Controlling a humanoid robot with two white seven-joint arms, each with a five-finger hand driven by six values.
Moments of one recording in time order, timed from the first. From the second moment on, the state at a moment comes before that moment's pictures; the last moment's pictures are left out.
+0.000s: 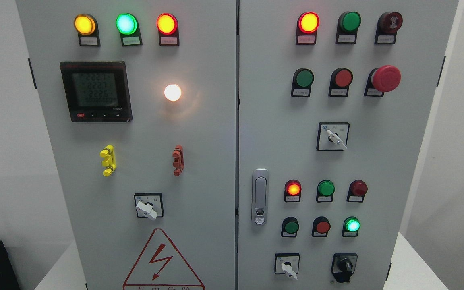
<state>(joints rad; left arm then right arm) -0.05 -0.08 0.07 0.11 -0.08 -0.10 -0.12 0.29 -0.13 0.05 -1.91 -0.32 -0.19 0.06</state>
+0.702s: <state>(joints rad) -0.05 -0.08 0.07 0.11 -0.07 -0.10 -0.12 0.36 -0.12 0.03 -1.98 -0.32 -0.20 0.08</state>
